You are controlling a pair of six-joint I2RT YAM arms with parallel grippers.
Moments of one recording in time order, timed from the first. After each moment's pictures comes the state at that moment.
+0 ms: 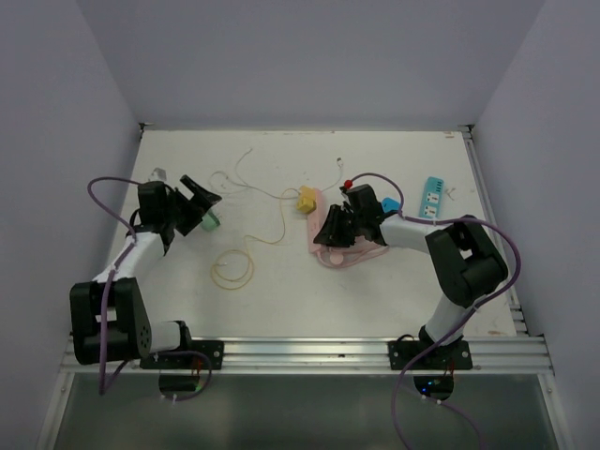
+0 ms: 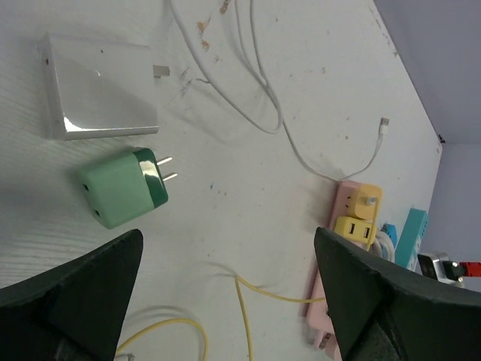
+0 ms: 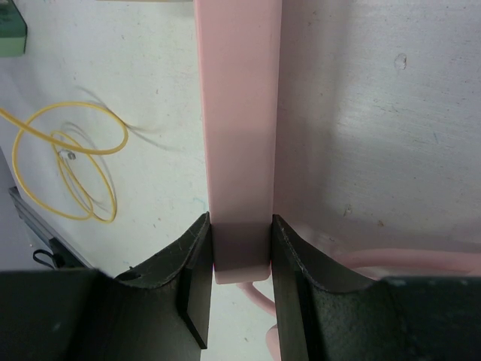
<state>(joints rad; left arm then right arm) 0.12 1.35 0.69 0.00 0.32 -0.77 0.48 1.76 0.89 -0.04 -0.34 0.70</state>
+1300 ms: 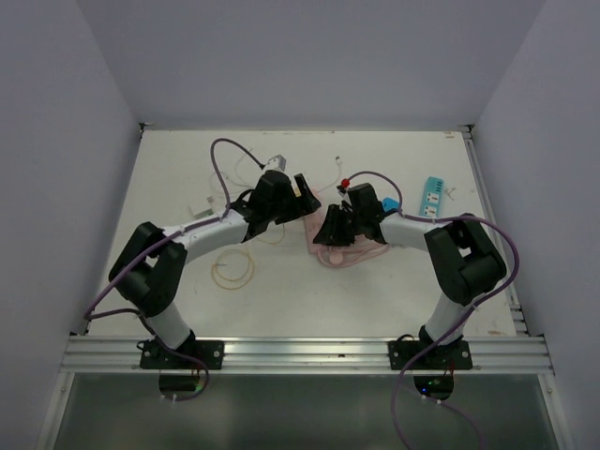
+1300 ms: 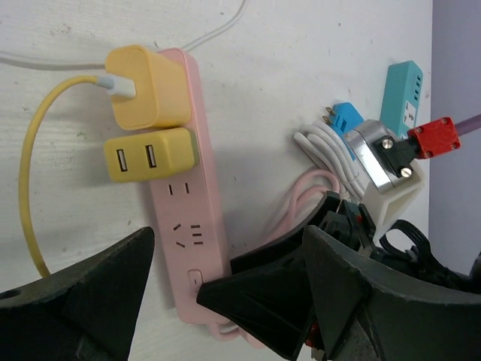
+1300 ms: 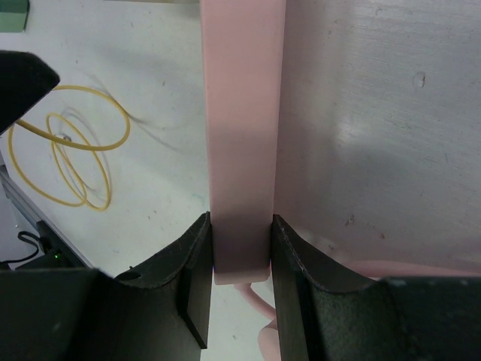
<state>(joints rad) -0.64 1.68 1.05 0.03 -0.04 -0.86 0.48 1.77 0.90 -0.04 -0.39 0.62</state>
